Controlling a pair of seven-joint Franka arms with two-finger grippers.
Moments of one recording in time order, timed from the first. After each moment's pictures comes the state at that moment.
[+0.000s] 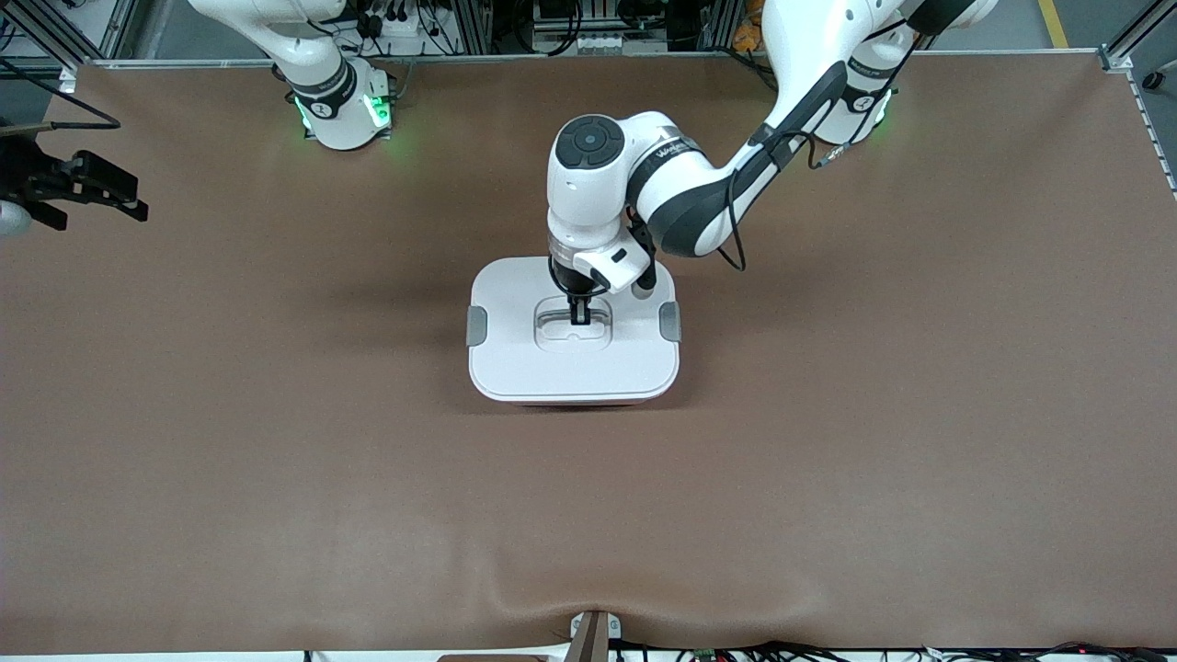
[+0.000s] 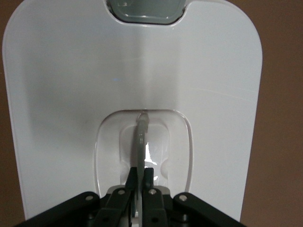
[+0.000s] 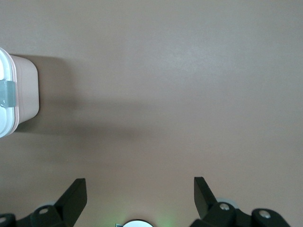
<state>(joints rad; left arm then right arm) -0.49 0.64 -0.46 -1.44 0.37 2.15 -2.63 -0.03 -0.07 -0.02 -1.62 0.02 1.48 -0.14</state>
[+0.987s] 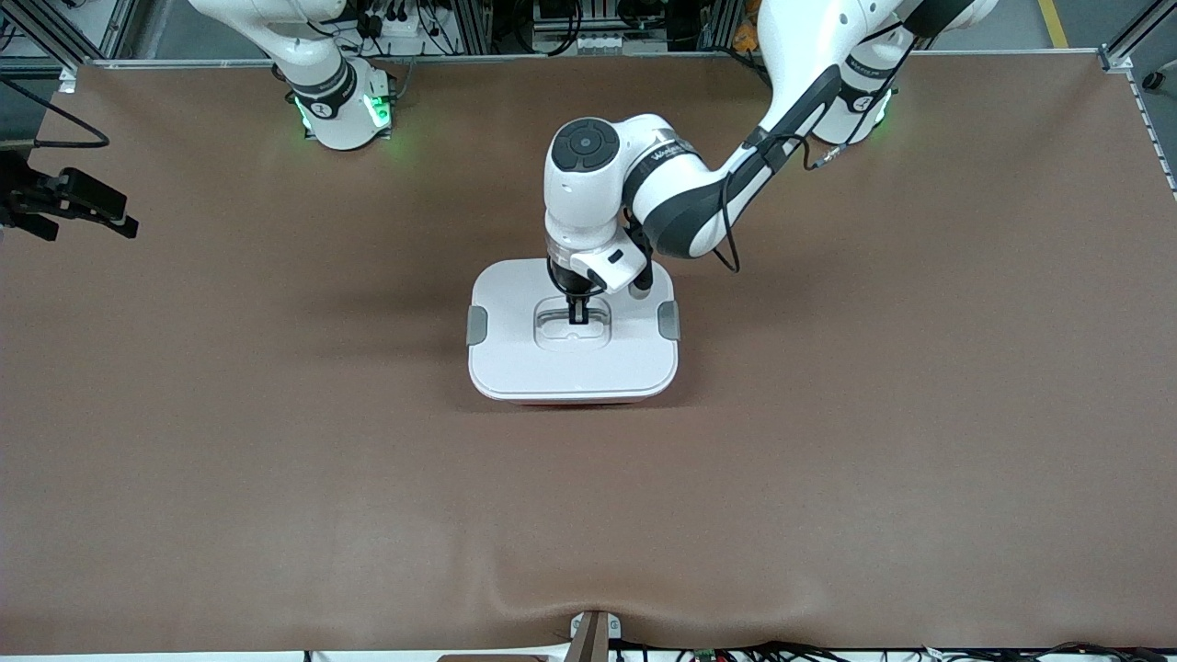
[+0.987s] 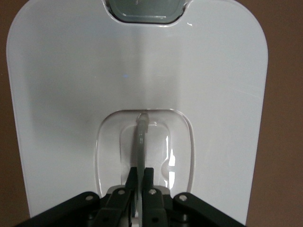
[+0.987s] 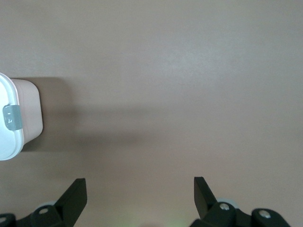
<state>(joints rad) -0.50 0.65 -0.46 -1.43 0.38 2.15 -2.63 -0.04 -0.03 -0.03 -1.58 0.04 1.50 -0.07</state>
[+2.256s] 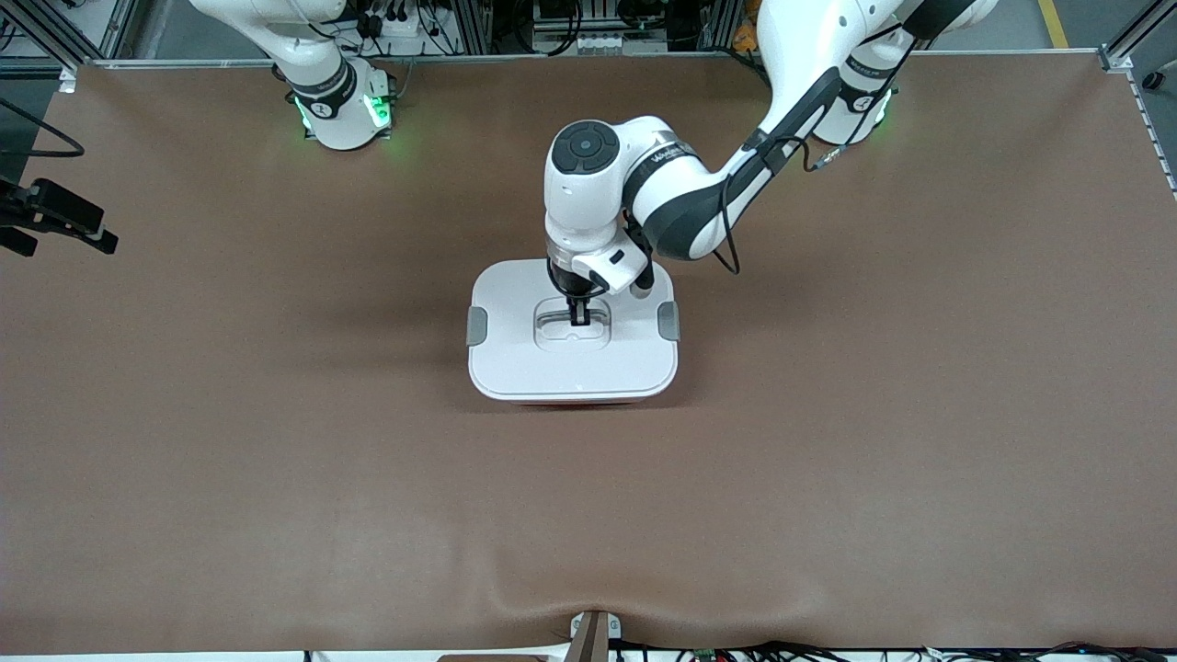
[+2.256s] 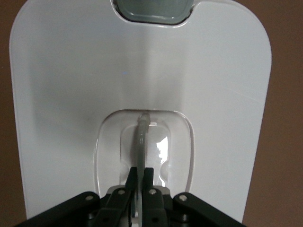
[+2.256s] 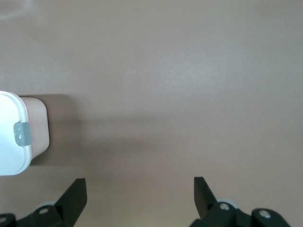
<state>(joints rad) -0.50 0.65 -0.46 -1.43 0.38 2.15 -2.67 -0.06 0.01 -0.02 -1.49 0.06 1.51 -0.07</state>
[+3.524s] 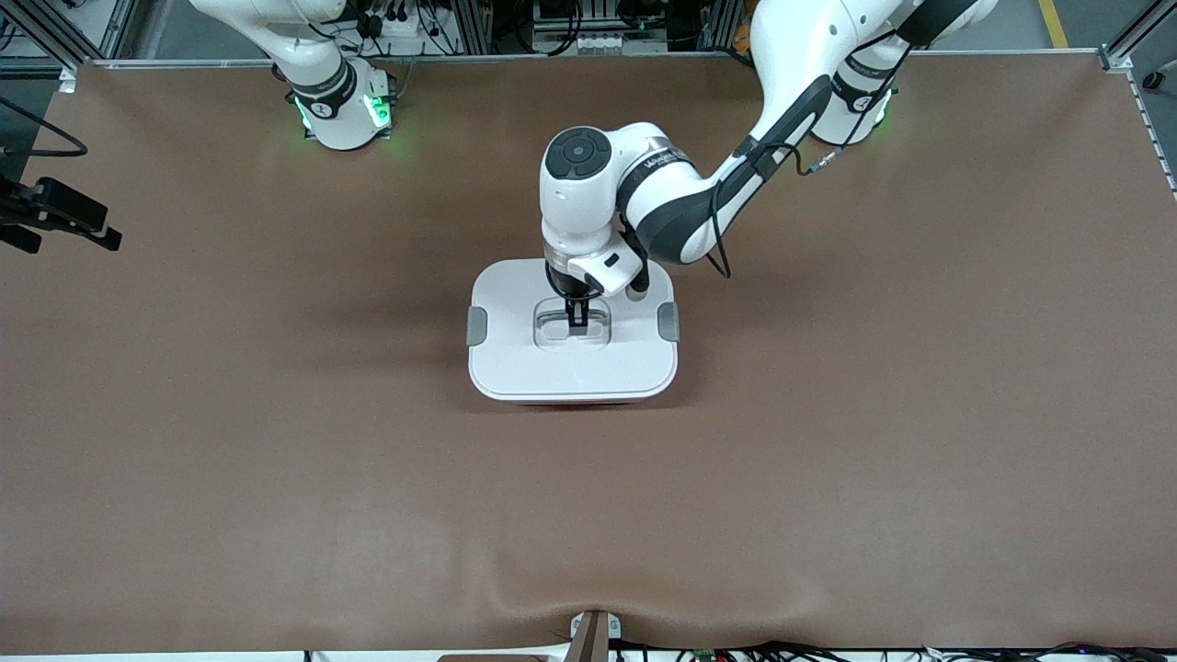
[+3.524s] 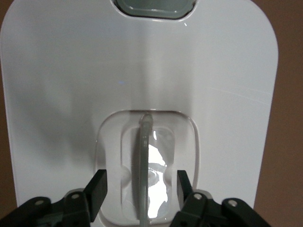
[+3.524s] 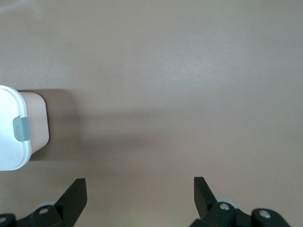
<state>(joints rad) -0.51 0.67 -0.46 -1.42 0.41 2.15 -2.67 -0.06 0.02 -0.02 -1.49 0.06 1.49 -0.07</state>
